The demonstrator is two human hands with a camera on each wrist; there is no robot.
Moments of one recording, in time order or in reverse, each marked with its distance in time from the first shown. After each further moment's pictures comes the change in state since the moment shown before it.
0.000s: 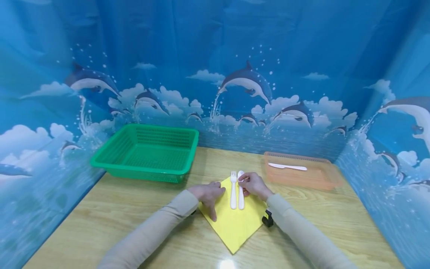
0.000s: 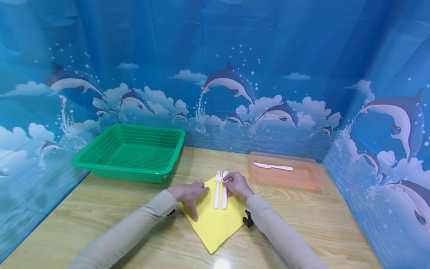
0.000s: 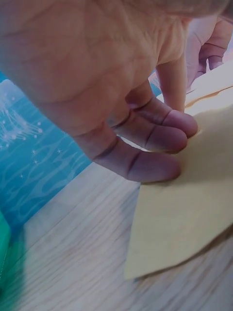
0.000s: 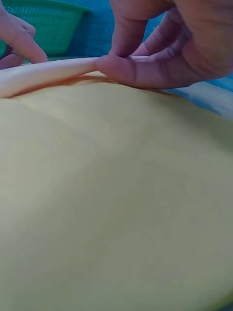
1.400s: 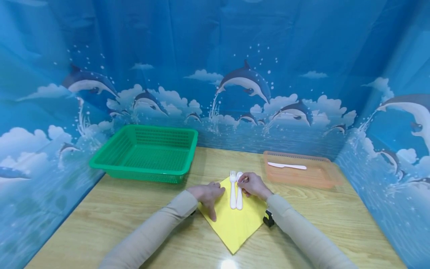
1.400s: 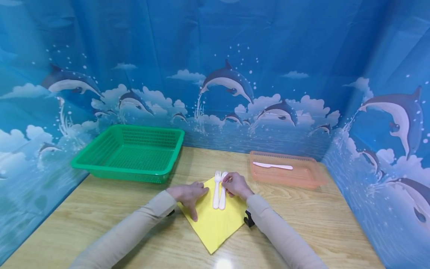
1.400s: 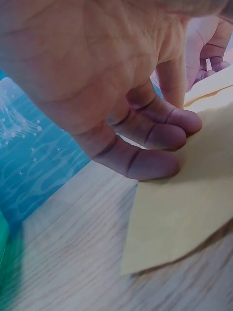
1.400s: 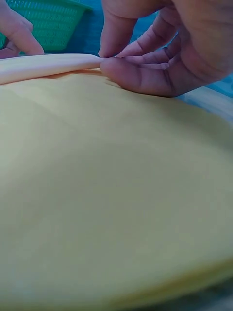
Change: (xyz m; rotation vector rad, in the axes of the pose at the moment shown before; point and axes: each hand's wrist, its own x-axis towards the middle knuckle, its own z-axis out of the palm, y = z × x) left_hand 0.001 0.000 -0.001 -0.007 -0.037 -0.022; right_hand -0.003 0.001 0.000 -0.092 -0.012 -0.054
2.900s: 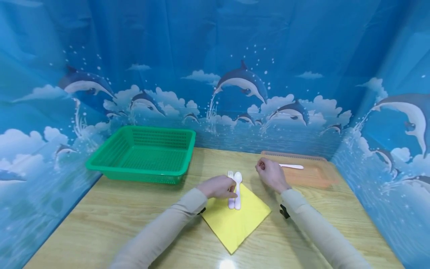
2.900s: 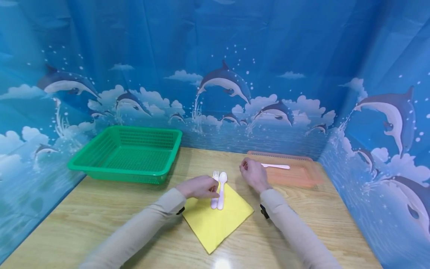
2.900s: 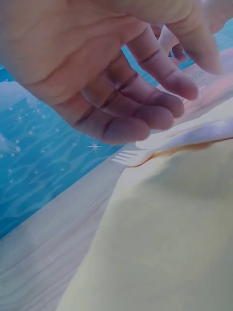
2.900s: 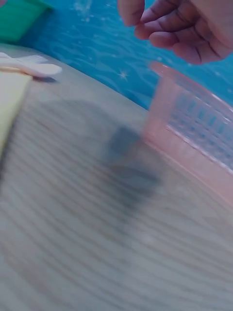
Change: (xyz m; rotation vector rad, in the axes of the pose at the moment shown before) left_hand 0.026 0.019 -0.024 -0.153 0.282 0.226; right_hand 0.002 0.007 -0.073 -0.499 0.364 -0.280
